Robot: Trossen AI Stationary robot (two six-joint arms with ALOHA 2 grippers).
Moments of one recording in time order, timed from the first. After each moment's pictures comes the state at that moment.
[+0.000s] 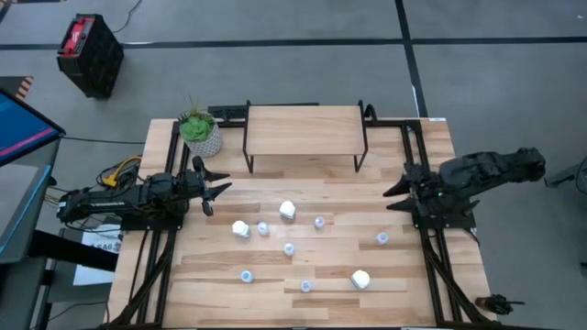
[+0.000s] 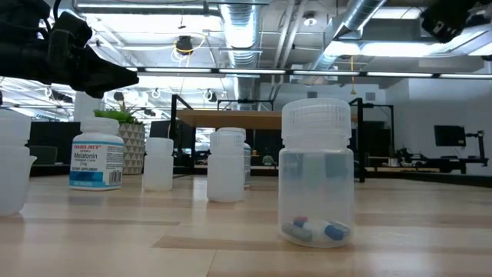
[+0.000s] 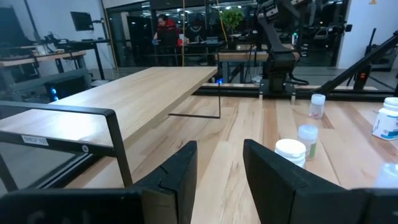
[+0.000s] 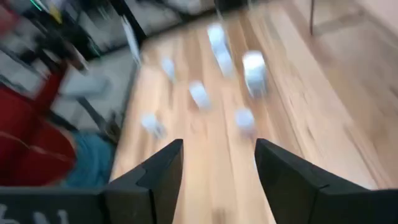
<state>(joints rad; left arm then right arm) 0.10 0.11 0.01 0.07 -0.20 0.04 0.29 0.53 0.81 -0.78 0.10 0.48</state>
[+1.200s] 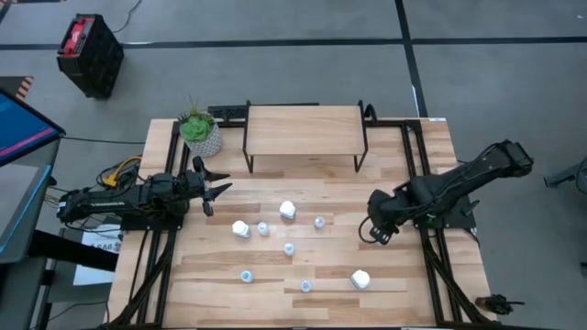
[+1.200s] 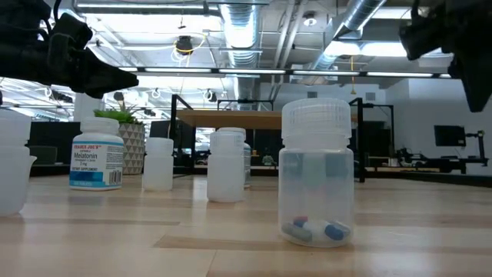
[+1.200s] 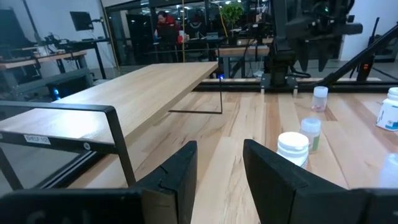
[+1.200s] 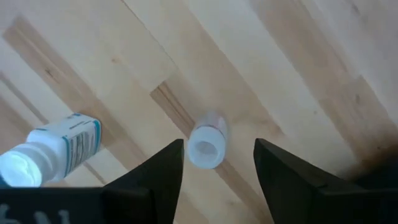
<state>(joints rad) 0.10 0.11 0.01 0.06 -0.20 0.07 0.35 1.18 0.89 -1.09 -0.03 1.06</state>
